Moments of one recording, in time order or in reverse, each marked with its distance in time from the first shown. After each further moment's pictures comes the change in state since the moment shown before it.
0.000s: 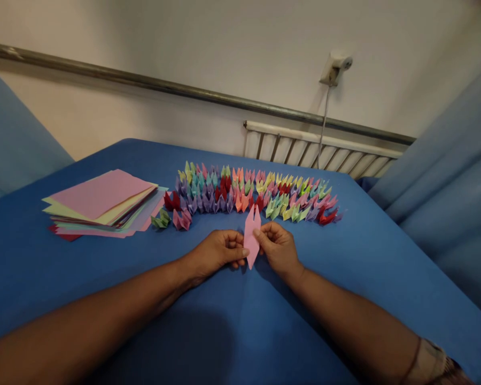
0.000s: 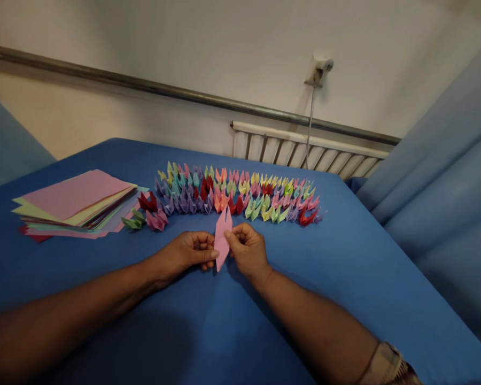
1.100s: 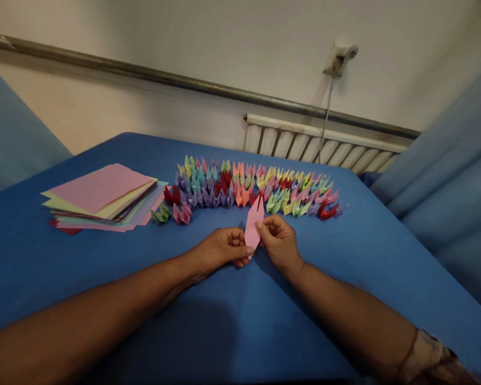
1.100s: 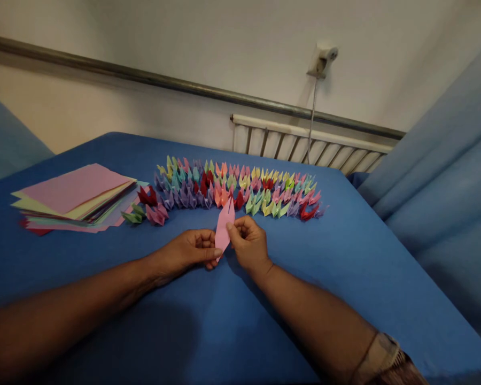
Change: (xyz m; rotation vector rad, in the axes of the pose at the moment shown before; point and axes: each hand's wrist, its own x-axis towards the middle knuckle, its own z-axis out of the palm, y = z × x) left_hand -0.005 0.002 0.007 -0.062 -0.076 -0.018; right_hand 0.001 0.001 -0.001 0.004 0.058 -0.080
